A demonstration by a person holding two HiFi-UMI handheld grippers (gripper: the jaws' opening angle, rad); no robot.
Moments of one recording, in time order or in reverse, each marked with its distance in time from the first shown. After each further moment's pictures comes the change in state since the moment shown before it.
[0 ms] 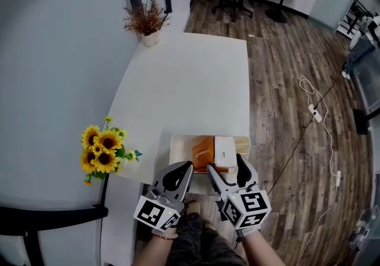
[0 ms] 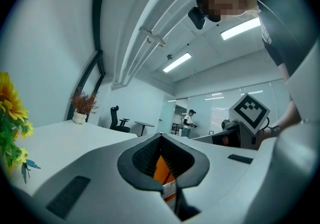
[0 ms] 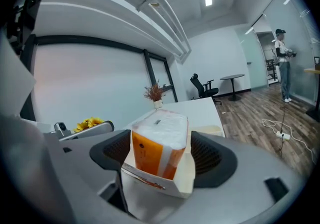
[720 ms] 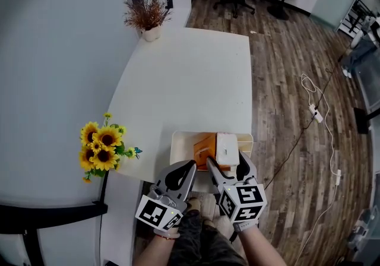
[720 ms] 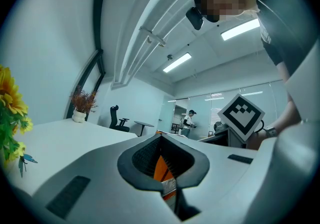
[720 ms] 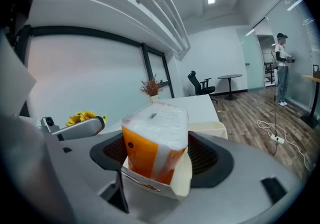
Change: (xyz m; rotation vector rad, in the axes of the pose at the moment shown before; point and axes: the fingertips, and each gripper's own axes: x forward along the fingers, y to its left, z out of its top) left arm 0.001 -0.003 -0.006 -0.008 -0.006 -0.006; right arm 0.020 -0.006 -0.010 -0.029 0.054 -0.054
